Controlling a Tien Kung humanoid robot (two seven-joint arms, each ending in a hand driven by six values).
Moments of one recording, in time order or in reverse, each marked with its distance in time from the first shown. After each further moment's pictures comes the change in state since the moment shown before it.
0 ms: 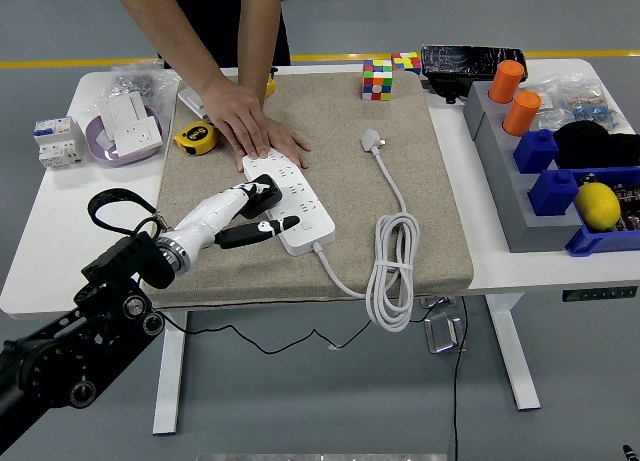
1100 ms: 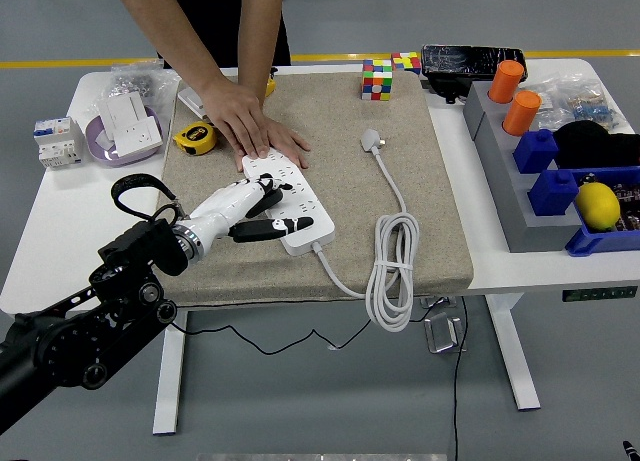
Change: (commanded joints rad) left arm -0.096 0.000 0.094 0.071 0.018 0.000 -0.015; right arm 0.007 -0.001 0.004 0.000 0.000 0.000 0.000
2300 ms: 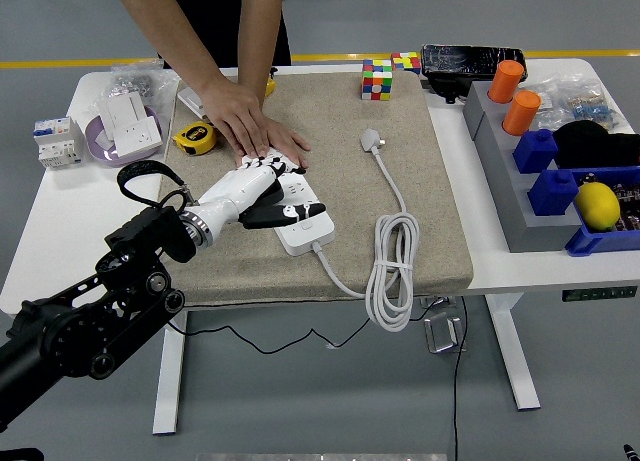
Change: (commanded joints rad) left arm -0.032 -0.009 -0.022 -0.043 0.025 0.035 -0.041; right arm -0.005 0.000 -0.008 0.000 0.000 -0.002 -0.001
